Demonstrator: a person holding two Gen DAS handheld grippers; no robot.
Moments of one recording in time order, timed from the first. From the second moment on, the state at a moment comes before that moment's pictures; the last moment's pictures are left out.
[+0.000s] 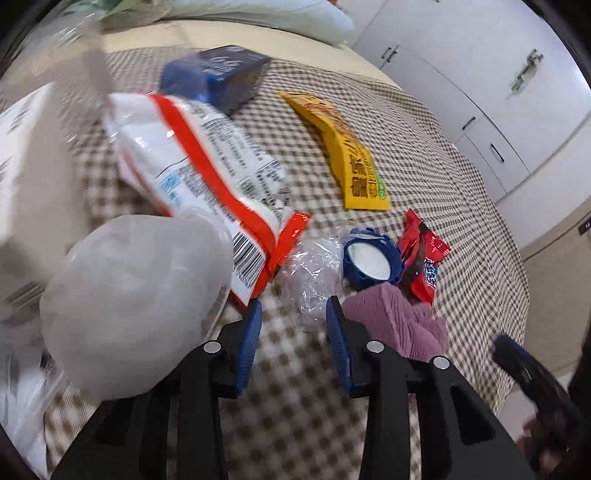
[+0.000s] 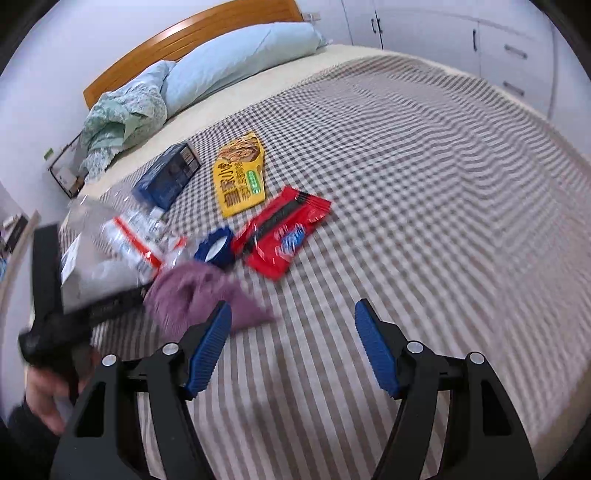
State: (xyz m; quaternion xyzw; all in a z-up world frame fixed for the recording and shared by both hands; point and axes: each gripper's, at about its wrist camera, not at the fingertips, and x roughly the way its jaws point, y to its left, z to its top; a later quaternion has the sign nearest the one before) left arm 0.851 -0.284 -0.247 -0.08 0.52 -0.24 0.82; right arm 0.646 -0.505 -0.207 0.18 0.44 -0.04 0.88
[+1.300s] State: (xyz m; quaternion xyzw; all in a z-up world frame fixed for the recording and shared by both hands) left arm 0.891 -0.309 -0.248 -0.05 0.53 -0.22 0.82; right arm 0.619 -0.507 -0.157 0.11 0.42 -0.03 0.90
